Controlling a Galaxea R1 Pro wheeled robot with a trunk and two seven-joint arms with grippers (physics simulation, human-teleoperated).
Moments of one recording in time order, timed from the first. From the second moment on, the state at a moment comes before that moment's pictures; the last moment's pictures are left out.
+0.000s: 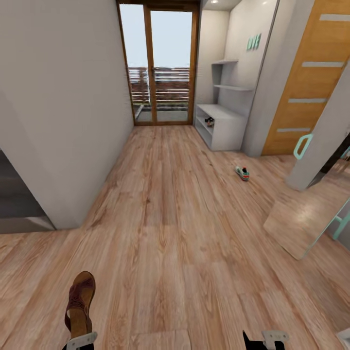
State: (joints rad) left arm -0.25 0.05 0.40 -0.30 -0.10 -0.54 -0.10; right arm -0.40 -0.12 0.13 -0.03 -0.18 -0.57 0.05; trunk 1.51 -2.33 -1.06
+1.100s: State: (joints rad) left arm -0.25 0.05 0.40 -0.30 -0.10 -0.54 -0.09; right arm -0.40 -0.12 0.13 -0.03 -0.18 -0.57 0.05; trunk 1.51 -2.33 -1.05
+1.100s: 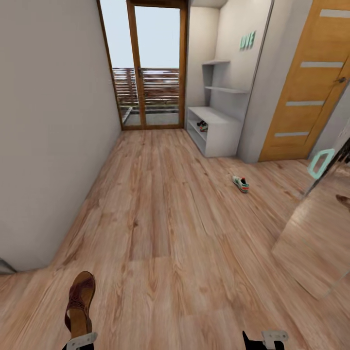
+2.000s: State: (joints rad) left arm -0.25 0.05 0.40 -0.30 -0.10 -0.55 -0.10; right arm -0.40 -0.12 0.13 -0.03 -0.18 -0.57 0.05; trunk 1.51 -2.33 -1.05
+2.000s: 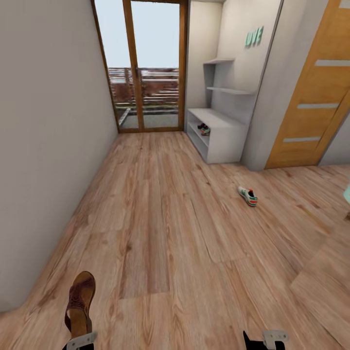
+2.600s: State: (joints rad) left arm -0.25 0.04 0.40 -0.30 -0.10 -0.55 -0.09; right arm -0.40 -0.12 0.13 -0.03 -0.18 -0.57 0.05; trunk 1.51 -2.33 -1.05
